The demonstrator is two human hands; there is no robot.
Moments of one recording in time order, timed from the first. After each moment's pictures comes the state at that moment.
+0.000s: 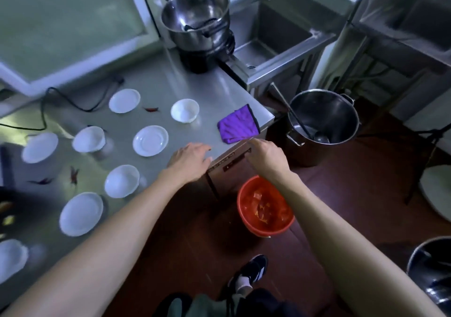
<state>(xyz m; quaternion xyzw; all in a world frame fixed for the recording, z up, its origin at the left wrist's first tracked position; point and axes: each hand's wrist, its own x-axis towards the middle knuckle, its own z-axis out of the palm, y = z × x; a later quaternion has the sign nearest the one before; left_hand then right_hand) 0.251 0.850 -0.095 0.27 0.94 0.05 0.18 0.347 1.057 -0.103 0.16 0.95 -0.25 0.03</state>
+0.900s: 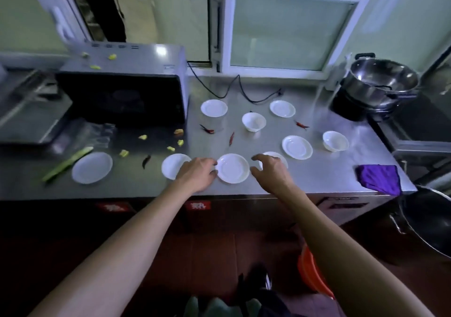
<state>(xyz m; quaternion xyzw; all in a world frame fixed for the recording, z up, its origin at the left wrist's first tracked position) 0.365 0.379 -0.077 0.01 0.98 0.17 0.08 0.338 0.610 -0.059 -0.08 0.96 -0.24 0.07</state>
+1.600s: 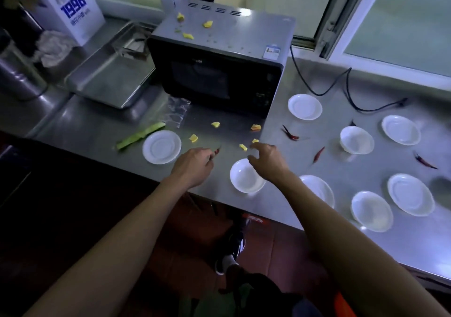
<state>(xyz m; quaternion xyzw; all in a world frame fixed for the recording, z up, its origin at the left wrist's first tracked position) 0.350 0.158 -0.128 -0.19 0.96 0.21 0.04 0.221 0.352 -0.126 -0.25 0.92 -0.23 0.18</state>
